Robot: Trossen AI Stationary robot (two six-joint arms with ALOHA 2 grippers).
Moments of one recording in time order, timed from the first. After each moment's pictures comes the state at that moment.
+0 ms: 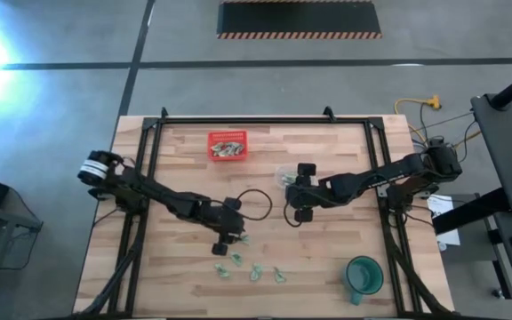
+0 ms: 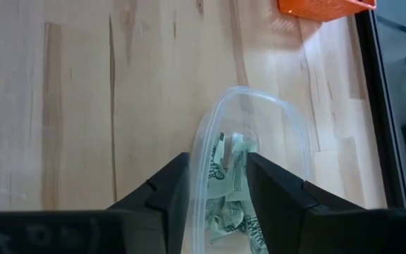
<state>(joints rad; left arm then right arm) -0.25 1.62 0.77 0.05 0.03 -0.05 0.14 1.56 0.94 -0.45 0.49 0.00</state>
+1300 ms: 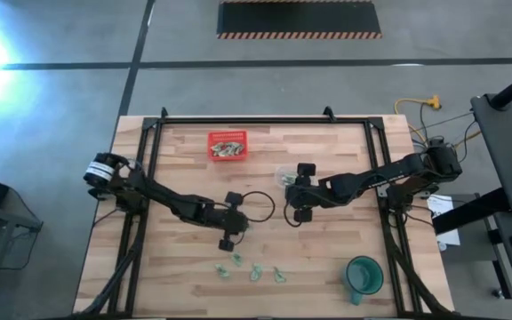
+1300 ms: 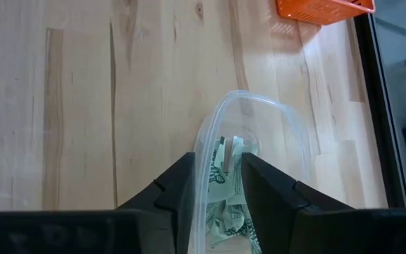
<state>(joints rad) -0.26 1.66 0.80 0.06 -0.24 0.06 0.14 1.56 0.93 -0.43 0.49 0.00</state>
